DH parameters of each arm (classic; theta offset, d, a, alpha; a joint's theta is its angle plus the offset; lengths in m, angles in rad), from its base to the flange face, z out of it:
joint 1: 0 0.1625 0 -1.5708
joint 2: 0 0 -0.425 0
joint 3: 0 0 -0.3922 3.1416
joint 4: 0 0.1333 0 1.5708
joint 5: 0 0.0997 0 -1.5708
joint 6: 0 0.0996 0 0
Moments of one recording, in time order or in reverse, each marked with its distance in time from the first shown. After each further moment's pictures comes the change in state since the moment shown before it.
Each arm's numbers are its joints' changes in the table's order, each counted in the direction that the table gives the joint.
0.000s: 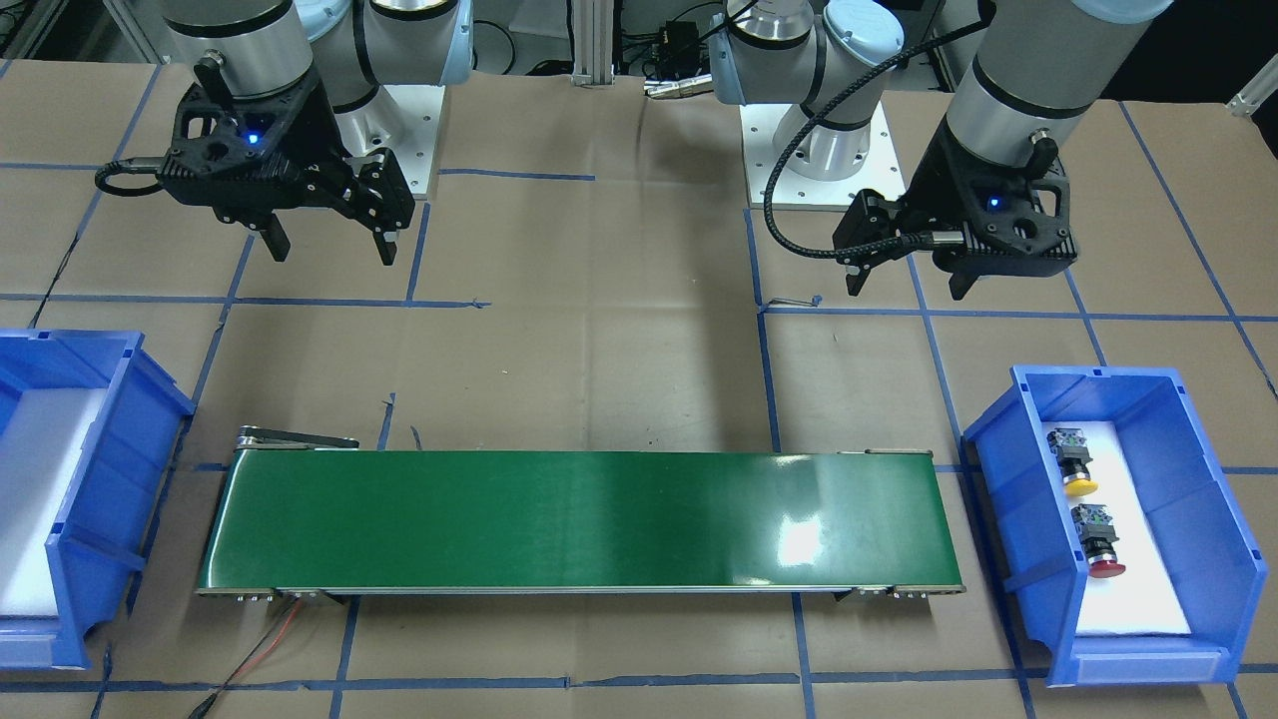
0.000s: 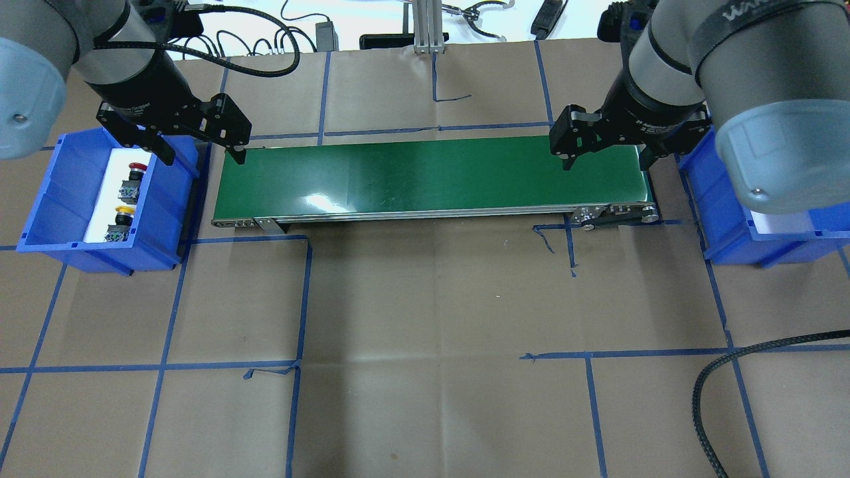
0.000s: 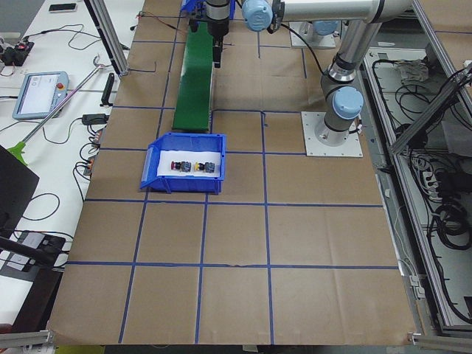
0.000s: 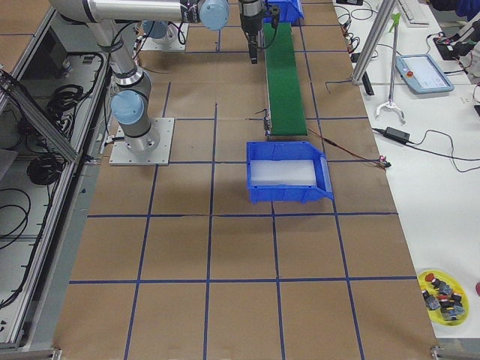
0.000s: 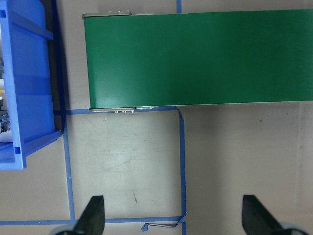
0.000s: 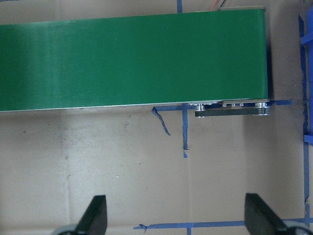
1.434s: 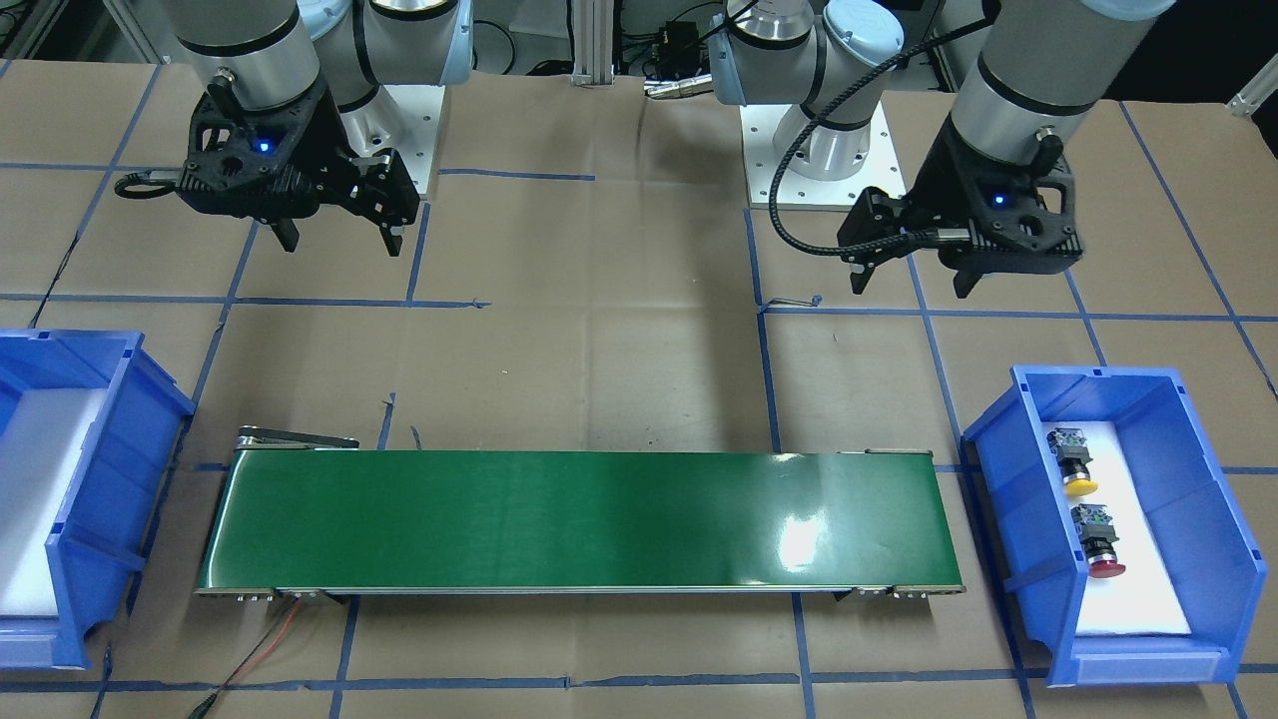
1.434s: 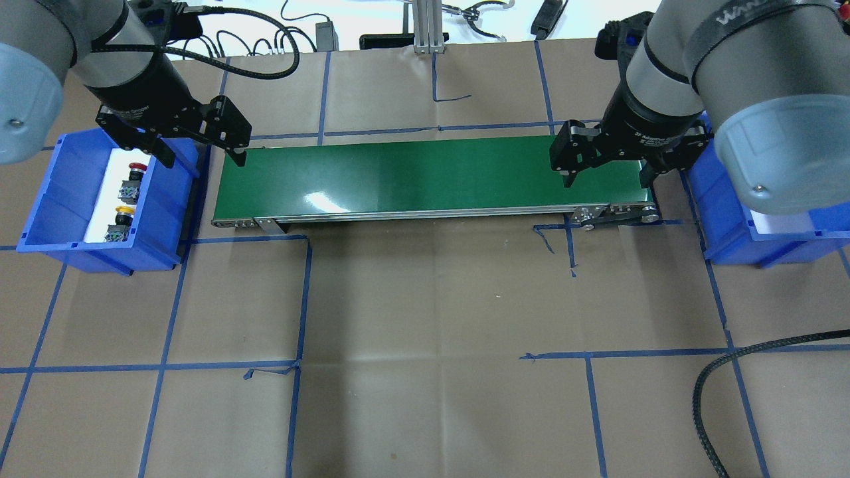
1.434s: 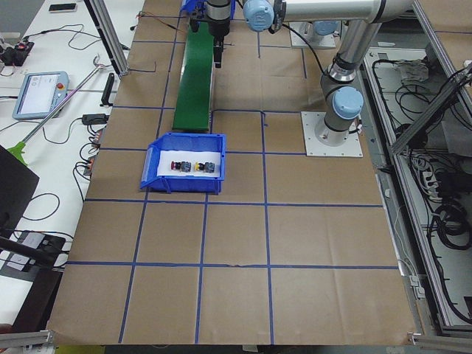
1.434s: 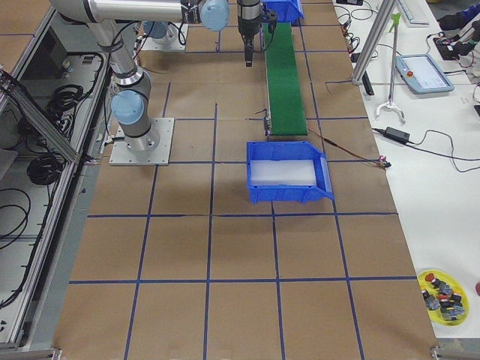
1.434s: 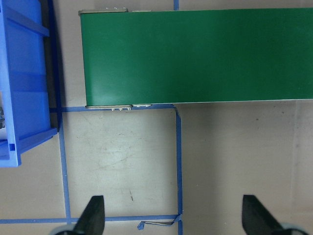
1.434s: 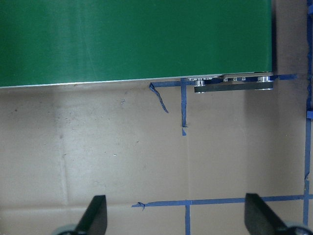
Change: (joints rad) left arm 0.020 -0.005 0.003 0.002 0.000 0.016; right arm 0.000 -0.003 -0.001 0.082 -0.001 0.004
